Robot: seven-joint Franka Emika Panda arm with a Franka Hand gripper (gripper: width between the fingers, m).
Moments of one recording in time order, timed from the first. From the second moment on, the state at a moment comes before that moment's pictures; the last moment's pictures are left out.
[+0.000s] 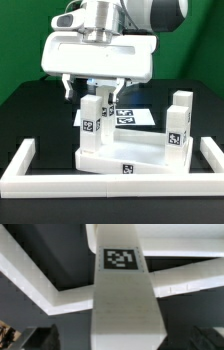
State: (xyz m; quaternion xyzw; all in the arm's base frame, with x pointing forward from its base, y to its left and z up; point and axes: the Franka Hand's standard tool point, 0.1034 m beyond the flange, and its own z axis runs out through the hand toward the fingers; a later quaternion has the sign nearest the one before) arm 0.573 -0.089 0.128 0.95 -0.16 0.25 0.05
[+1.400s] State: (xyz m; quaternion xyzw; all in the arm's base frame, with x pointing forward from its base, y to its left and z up) arm 0.578 -0.094 0.113 0.97 -0.22 0.01 -0.05
